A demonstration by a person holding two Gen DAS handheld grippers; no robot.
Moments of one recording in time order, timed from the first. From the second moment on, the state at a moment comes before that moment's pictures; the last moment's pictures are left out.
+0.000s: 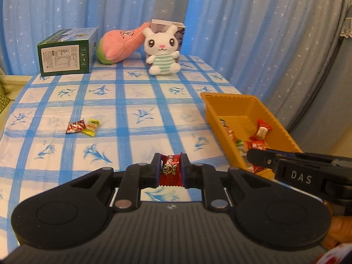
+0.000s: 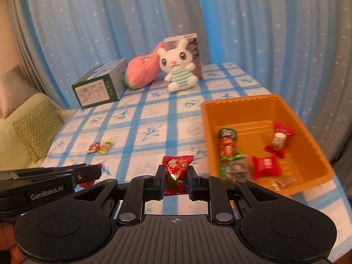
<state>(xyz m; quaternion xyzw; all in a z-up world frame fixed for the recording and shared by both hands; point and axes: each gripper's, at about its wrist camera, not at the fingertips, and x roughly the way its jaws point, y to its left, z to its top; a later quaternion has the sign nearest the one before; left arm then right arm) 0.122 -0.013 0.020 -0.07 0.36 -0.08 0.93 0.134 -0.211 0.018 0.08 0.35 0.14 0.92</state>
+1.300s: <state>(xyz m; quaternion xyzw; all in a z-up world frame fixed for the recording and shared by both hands) 0.164 -0.172 0.024 -0.04 0.38 -0.18 0.91 0.141 -0.369 0.019 0.12 0.34 0.06 0.93</state>
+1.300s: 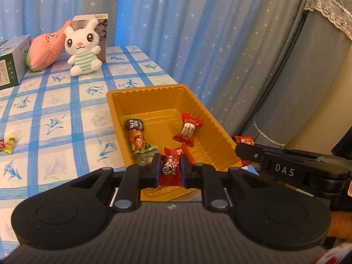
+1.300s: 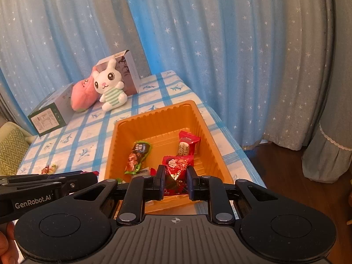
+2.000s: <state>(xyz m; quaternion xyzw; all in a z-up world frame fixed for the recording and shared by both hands) 0.228 -0.198 -0.004 -0.03 0.40 -0.18 0.90 0.197 -0.376 -0.004 0.10 0.36 0.06 0.92</state>
